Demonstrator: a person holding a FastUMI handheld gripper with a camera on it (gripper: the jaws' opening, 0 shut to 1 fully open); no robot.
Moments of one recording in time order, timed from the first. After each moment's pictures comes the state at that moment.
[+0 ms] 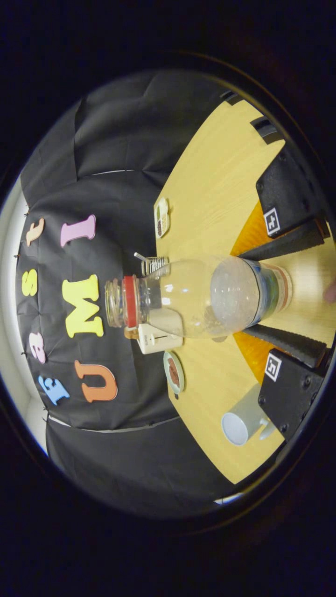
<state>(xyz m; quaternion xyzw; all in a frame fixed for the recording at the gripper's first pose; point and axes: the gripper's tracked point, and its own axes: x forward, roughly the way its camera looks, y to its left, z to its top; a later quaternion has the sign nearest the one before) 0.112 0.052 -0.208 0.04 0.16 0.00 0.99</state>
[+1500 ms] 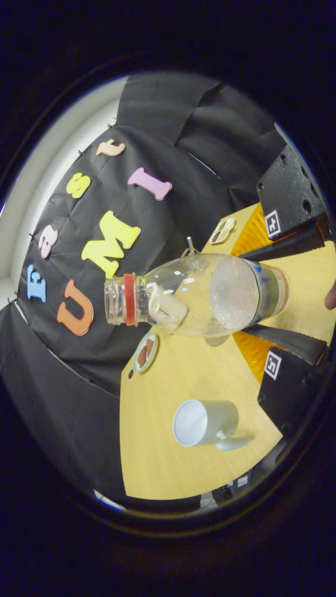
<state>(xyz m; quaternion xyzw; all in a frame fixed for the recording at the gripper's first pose) 0.104 0.077 -0.168 -0.30 0.14 0.03 0.94</state>
